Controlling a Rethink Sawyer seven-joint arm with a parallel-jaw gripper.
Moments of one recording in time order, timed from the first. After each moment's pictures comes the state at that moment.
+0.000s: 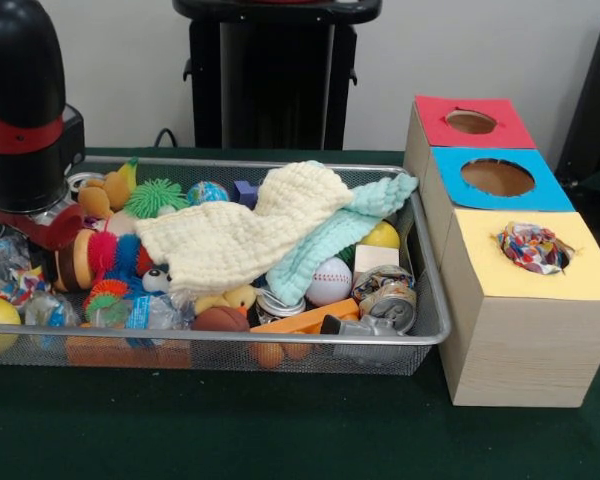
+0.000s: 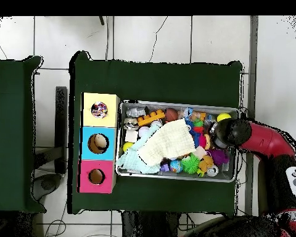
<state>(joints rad) -0.70 -0.37 0.13 1.28 -0.42 0.73 1.95</state>
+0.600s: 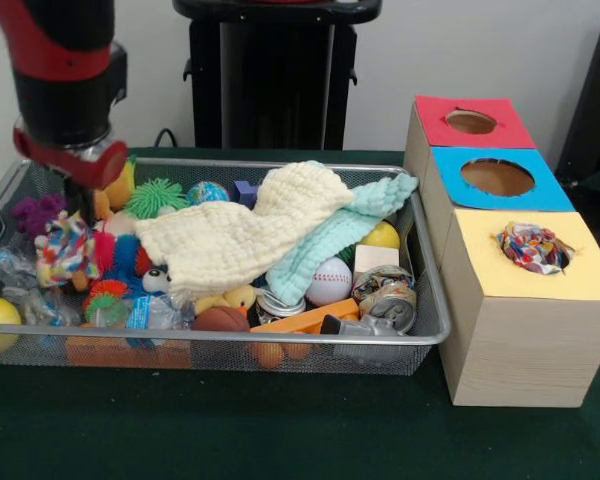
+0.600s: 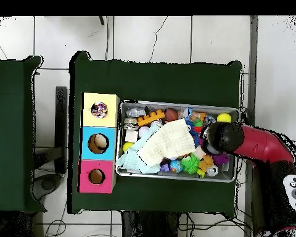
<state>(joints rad) -0.63 -0.55 0.12 1.46 -0.39 0.72 1.95</state>
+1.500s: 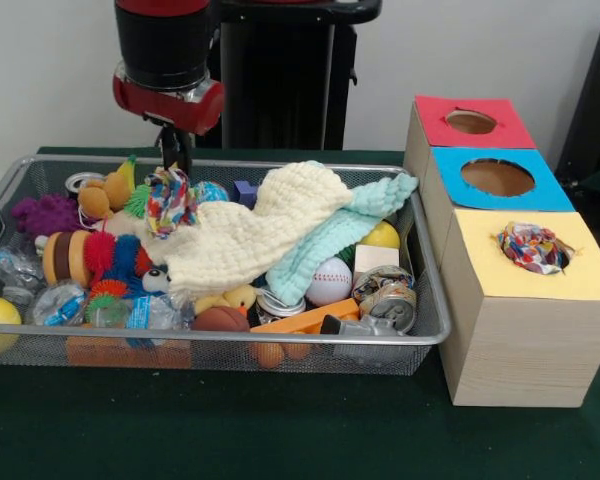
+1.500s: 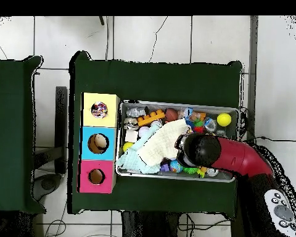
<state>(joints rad) -0.56 -0.70 0.12 1.70 -0.27 0.66 1.95</state>
